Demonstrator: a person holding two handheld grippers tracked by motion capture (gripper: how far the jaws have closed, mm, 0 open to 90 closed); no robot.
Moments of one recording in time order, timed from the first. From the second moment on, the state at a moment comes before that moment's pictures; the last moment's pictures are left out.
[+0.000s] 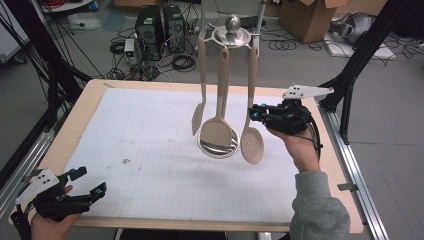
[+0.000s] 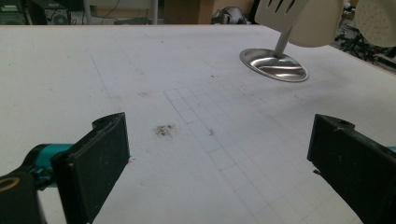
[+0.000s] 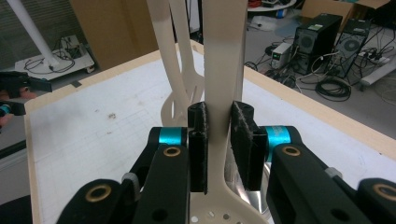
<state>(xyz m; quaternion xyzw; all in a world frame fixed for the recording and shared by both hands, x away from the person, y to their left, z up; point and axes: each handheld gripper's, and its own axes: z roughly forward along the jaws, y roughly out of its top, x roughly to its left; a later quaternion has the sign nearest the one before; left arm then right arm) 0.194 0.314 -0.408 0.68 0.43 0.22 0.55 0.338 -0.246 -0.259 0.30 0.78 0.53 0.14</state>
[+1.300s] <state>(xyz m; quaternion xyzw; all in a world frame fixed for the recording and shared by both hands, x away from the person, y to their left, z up) 0.193 0.313 -0.406 0.68 0.42 0.22 0.56 0.313 -0.233 -0.256 0.28 0.76 0.55 0.19</state>
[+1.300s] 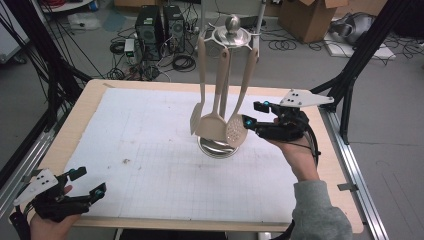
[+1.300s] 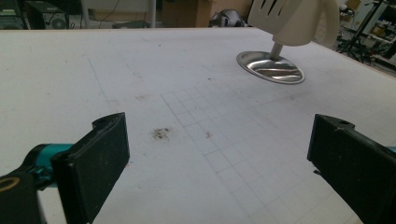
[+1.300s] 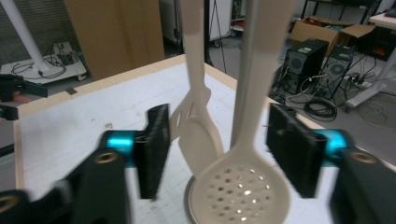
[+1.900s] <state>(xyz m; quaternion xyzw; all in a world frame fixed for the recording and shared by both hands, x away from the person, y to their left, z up) 0.195 0.303 -0.396 0.68 0.40 0.22 0.58 0.279 -0.245 -0.274 0.25 0.75 0.59 0.18</state>
